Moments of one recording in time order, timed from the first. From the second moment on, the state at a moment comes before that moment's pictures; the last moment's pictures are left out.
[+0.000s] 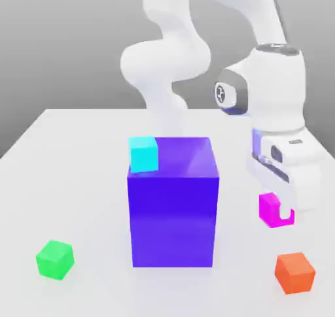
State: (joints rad) arm 0.50 -0.04 -0.15 -2.69 0.06 2.89 -0.51
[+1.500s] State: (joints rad) arm -0.07 0.11 -0.44 -2.58 0.09 2.68 -0.87
